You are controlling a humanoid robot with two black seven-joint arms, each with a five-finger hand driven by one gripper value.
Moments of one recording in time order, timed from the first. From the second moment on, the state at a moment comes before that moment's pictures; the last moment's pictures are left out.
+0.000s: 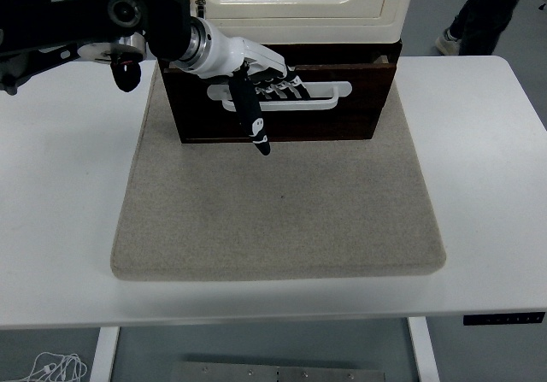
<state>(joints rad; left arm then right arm) -1.68 0.51 0.06 -1.38 0.44 -0.35 0.48 -0.01 0.00 0.13 0.15 -0.02 0.07 -0.10</state>
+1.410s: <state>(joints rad) -1.68 0.53 0.00 -1.40 0.43 -0.51 0.49 -0.01 0.00 0.13 0.15 -0.02 0.07 -0.10</state>
